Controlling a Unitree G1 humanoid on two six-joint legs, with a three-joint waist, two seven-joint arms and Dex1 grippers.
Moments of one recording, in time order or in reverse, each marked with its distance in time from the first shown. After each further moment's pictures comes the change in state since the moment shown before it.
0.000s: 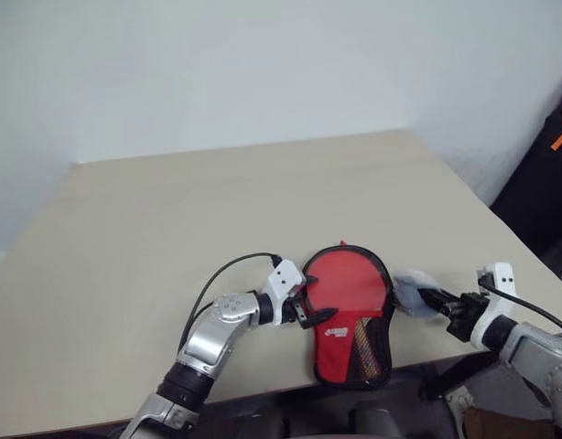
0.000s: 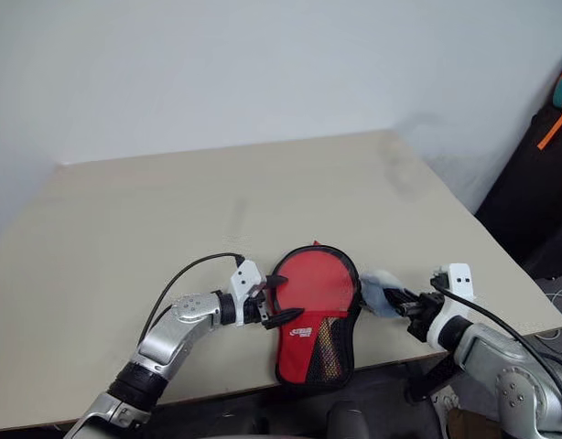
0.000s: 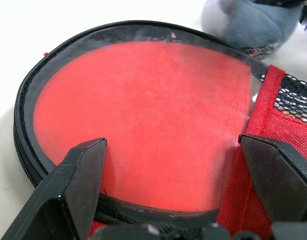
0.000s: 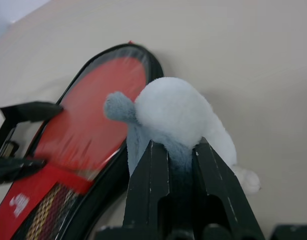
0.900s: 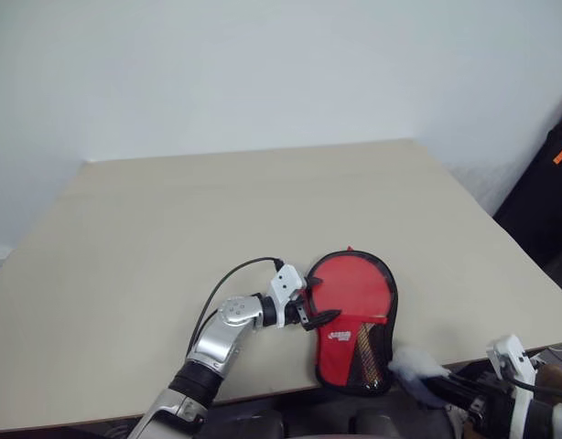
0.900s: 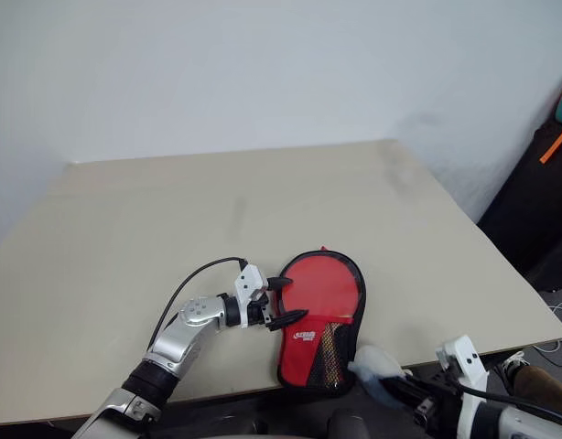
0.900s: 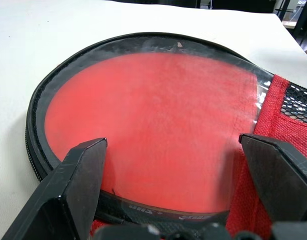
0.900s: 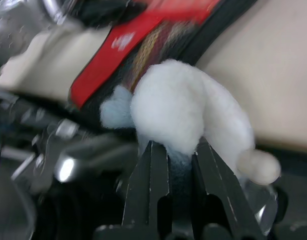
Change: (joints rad) left arm -0.020 -0.051 0.000 0.194 0.000 -0.201 -0.038; right arm 0.607 -0.245 -0.006 -0.169 0.062 -0.216 0.348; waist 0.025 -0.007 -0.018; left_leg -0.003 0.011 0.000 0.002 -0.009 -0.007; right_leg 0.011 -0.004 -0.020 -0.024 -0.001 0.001
